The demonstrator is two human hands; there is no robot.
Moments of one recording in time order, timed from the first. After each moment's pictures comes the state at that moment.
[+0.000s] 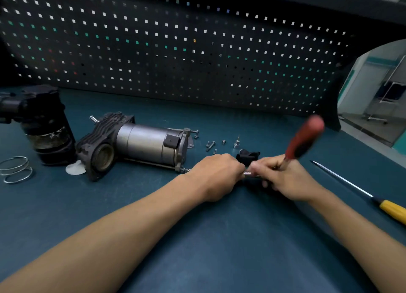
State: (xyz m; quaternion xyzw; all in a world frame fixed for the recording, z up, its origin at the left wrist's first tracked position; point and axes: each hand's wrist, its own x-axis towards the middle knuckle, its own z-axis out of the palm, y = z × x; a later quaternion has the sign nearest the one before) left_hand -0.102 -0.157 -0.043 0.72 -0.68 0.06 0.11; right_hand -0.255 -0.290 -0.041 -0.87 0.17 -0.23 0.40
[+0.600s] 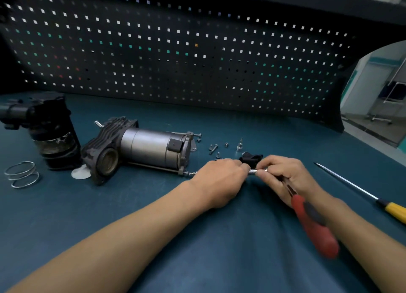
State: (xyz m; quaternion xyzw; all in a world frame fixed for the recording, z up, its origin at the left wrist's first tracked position) left_hand -0.108 -0.152 -0.045 0.71 -0.69 0.08 0.11; right_hand -0.253 -0.300 -0.054 -0.92 0.03 -0.36 0.17
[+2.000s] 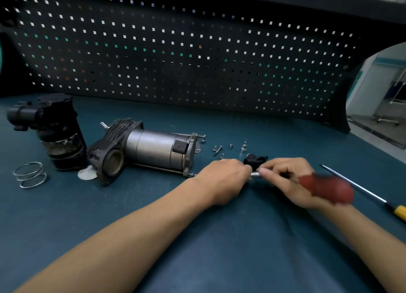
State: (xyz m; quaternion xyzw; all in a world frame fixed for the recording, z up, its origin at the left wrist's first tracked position) left_hand -0.100 -0.159 -0.046 0.72 -0.68 0.07 0.10; right_hand -0.256 -0.289 -0.042 -0.91 0.13 -0.29 0.26
